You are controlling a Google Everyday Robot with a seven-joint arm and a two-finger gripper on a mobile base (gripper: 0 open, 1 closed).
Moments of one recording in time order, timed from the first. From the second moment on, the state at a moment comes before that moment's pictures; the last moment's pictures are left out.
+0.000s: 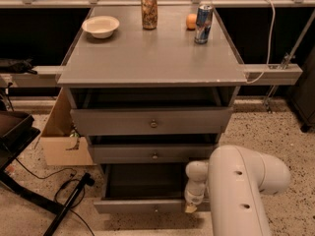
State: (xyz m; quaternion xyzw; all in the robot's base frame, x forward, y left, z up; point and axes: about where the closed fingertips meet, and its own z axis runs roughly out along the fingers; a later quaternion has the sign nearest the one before) arm 0.482 -0.147 0.160 0.67 -0.71 -0.18 0.07
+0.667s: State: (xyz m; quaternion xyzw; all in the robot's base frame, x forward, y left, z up) arm 0.496 -0.147 0.161 0.67 -0.71 -0.18 0.07
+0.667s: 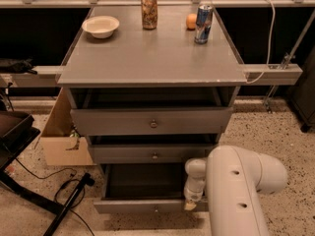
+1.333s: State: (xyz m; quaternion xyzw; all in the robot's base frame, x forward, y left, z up) arm 0.505 -0.146 0.161 0.67 -0.71 -0.18 0.07
